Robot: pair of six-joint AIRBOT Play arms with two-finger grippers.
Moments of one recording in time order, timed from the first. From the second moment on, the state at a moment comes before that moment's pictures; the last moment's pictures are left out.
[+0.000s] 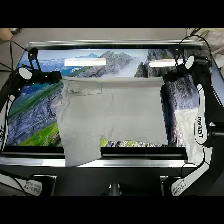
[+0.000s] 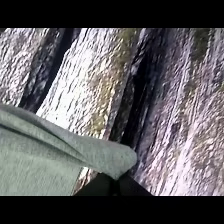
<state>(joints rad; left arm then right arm) 0.05 -1.68 1.55 1.16 -0.78 -1.44 -0.08 -1.88 1.91 -1.50 1.08 1.09</state>
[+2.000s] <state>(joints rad) 0.12 -1.07 0.47 1.03 -1.15 -1.41 -0.23 -1.65 1.51 -1.41 1.67 0.99</state>
